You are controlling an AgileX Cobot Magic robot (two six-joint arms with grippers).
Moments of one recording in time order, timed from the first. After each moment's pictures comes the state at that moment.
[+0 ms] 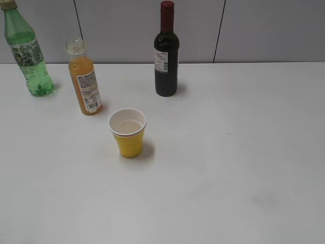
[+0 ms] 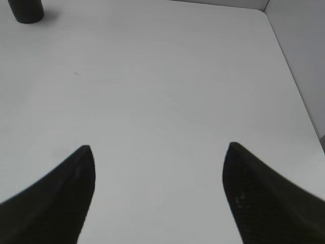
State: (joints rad) left arm -0.12 0.15 -0.44 -0.19 0.50 0.12; right arm 0.09 0.00 -0.41 -0.01 0.94 -0.01
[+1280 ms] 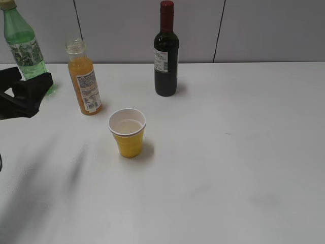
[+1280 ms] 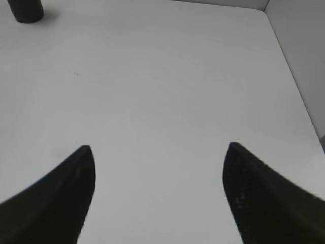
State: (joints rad) left arm -0.12 1.57 -0.33 0.15 -1.09 -0.09; right arm 0.09 0.00 -0.41 -0.01 0.94 -0.01
